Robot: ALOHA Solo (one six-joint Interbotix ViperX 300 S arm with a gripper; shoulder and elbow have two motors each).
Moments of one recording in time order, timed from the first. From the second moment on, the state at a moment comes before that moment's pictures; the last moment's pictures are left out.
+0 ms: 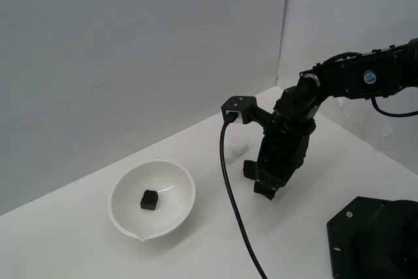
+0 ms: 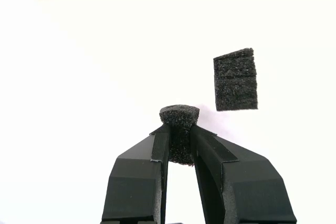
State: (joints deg) arm -11.9 111.1 110.7 145.6 145.5 -16.0 47.6 22.9
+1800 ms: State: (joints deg) arm -29.1 105.1 104.6 122.8 123.0 -34.3 39.6 23.1
